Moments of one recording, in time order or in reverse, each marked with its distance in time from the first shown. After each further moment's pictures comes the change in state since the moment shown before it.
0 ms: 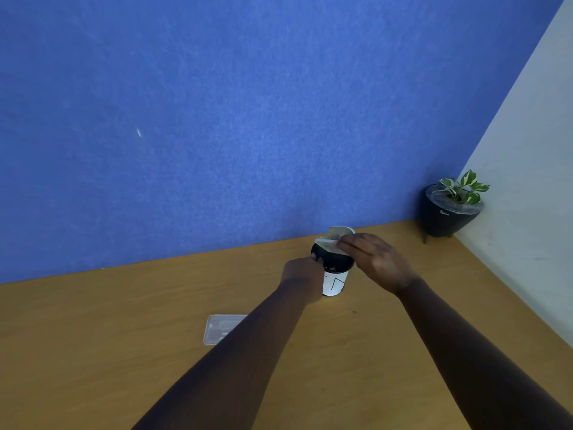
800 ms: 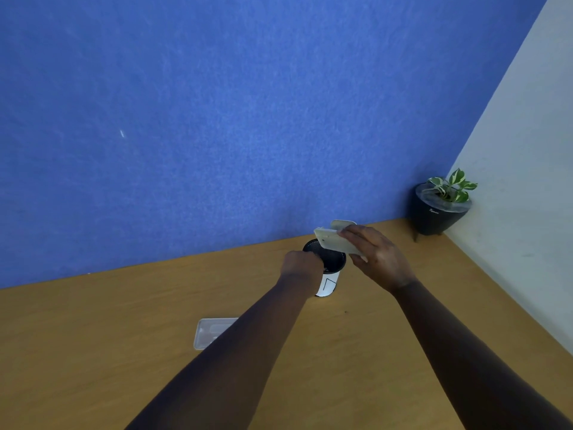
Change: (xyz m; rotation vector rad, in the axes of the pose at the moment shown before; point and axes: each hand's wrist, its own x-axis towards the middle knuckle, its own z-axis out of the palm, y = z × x) left_hand 0.015 0.009 -0.008 0.177 0.076 0.053; right_hand -0.005 0.004 -0.005 0.133 0.081 0.244
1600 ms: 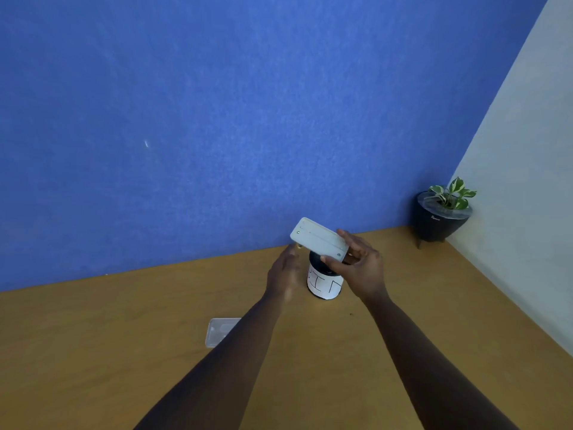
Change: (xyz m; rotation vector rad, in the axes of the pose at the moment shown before) left_hand -0.041 -0.025 0.020 -1.779 0.225 -0.414; right_hand 0.012 -0.068 0.011 0.806 0.185 0.781
